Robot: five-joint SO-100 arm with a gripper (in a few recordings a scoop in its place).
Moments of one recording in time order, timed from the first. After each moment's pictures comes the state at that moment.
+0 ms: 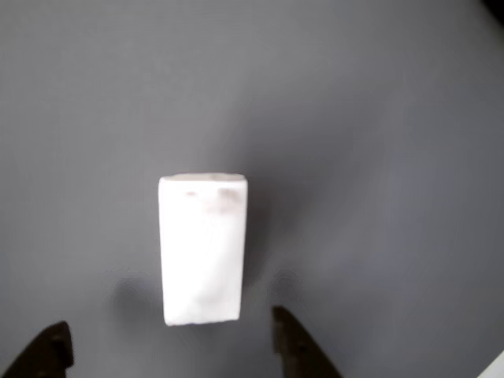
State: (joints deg) arm 30.1 37.9 25.3 96.1 61.0
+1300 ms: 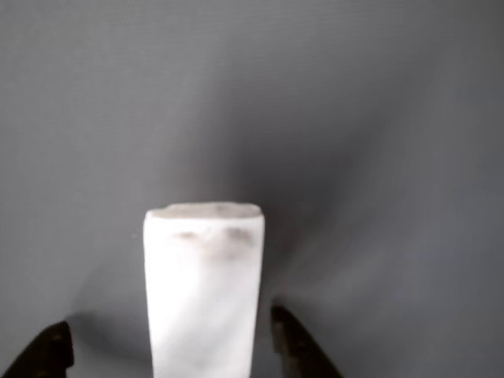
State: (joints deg) arm 30.1 29.3 20.0 95.3 61.0
